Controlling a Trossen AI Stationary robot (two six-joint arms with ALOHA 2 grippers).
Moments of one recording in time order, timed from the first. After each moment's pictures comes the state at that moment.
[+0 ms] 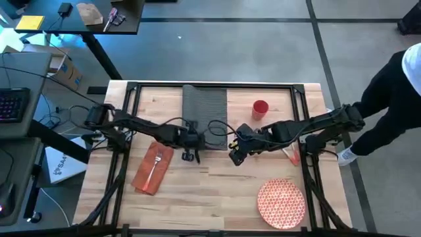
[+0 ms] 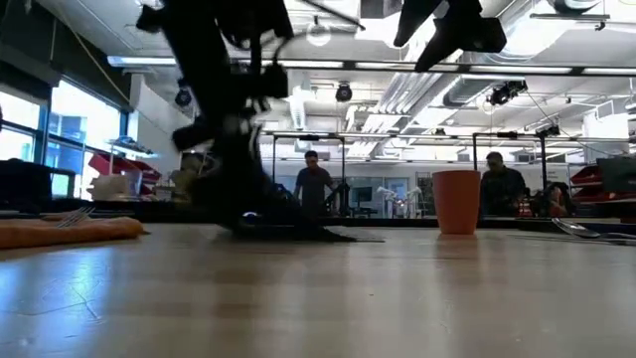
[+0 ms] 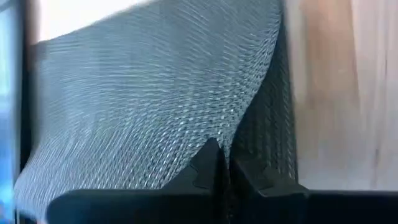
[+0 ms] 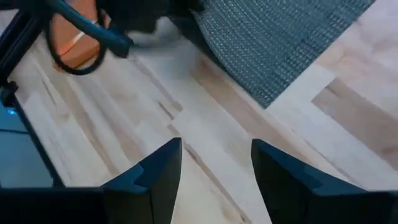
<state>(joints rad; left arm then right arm) -0.12 1.62 1.05 -0.53 -0.47 0.03 0.25 1.53 1.34 -0.84 0.24 1.02</state>
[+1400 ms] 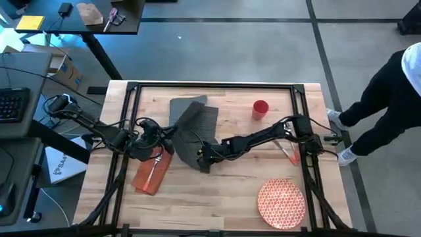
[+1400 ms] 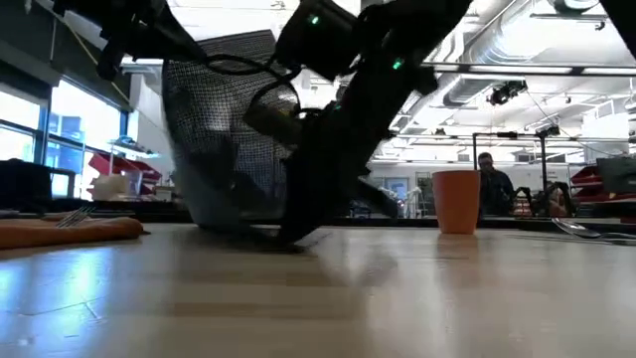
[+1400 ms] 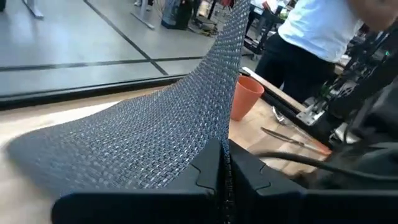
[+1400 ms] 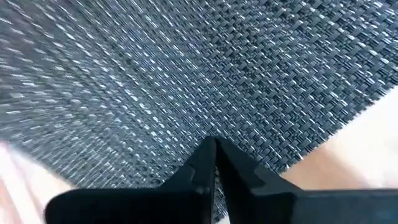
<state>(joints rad) -0.48 1.00 0.62 -0.18 -1.12 -0.88 0.17 2.12 1.35 -0.38 0.06 1.09</state>
